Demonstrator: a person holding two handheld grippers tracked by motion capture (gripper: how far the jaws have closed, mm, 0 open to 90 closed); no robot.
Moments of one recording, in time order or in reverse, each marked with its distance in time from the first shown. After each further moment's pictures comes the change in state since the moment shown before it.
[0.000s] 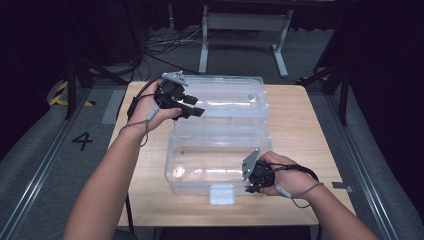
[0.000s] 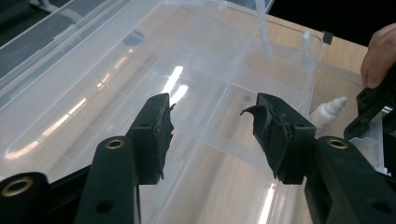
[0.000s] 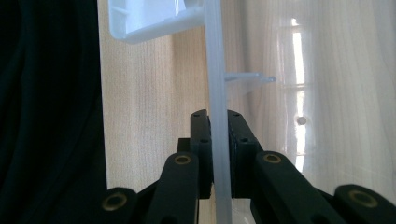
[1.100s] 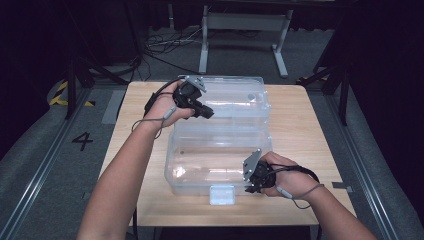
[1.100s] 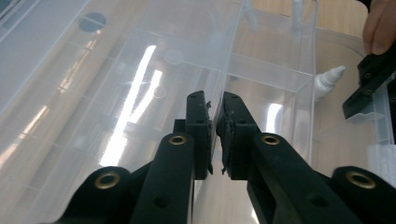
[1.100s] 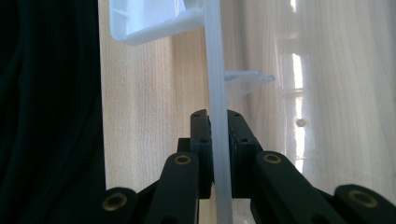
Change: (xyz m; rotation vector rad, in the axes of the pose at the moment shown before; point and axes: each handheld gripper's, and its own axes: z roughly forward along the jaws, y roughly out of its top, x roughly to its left) left arm 0.000 0.014 0.036 0.123 -0.092 0.114; right arm 0.001 -0.003 0.001 -0.031 -0.010 -0.001
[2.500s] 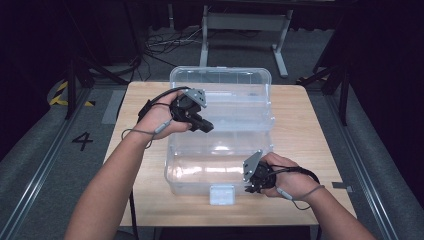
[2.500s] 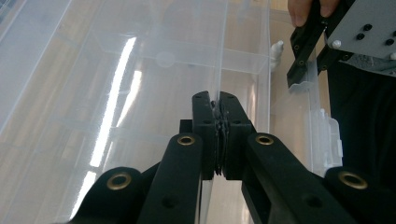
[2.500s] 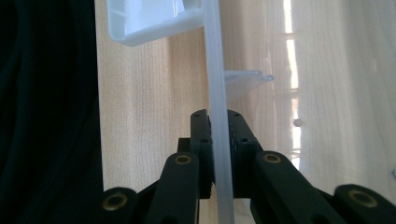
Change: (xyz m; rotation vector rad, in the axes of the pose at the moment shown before) left arm -0.048 -0.002 -0.018 0.053 -0.060 0.110; right arm 0.003 0.000 0.000 -0.004 -0.022 -0.004
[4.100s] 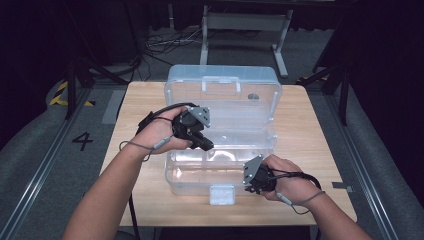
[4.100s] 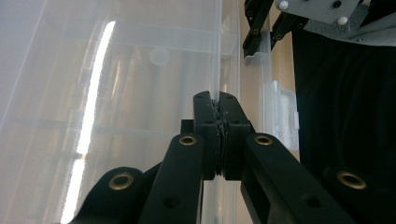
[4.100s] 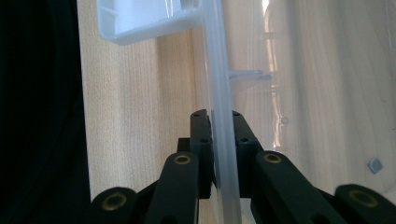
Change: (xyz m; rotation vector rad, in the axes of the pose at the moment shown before) left arm -0.037 -0.003 0.009 0.099 -0.072 0.055; right arm 0.009 0.000 0.000 0.003 -0.082 -0.011
